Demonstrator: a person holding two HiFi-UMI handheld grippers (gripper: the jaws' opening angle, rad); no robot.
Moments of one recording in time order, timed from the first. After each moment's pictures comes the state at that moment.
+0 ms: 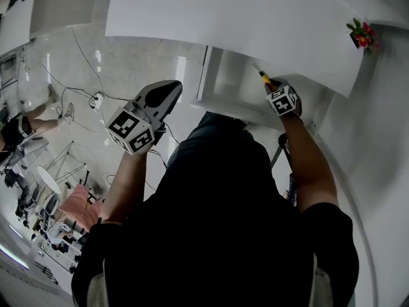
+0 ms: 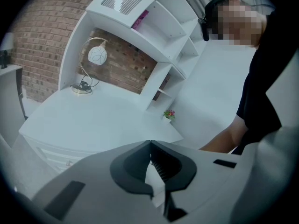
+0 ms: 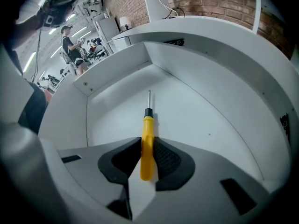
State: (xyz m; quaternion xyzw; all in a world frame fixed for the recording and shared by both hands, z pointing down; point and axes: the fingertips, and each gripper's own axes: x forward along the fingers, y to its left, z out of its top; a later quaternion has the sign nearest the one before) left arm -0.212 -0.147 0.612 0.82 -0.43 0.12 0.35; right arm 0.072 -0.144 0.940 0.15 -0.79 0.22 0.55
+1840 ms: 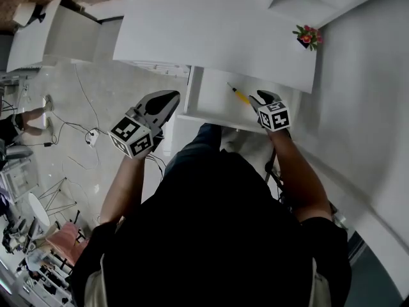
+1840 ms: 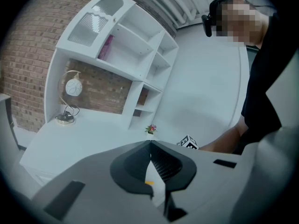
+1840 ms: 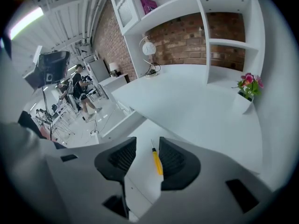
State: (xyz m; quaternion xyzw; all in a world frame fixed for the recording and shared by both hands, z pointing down) left arm -0.133 -0.094 0.475 0.87 -0.42 0.09 0.23; right arm 0.103 -0.151 0.720 0.29 -0.85 0.26 0.36
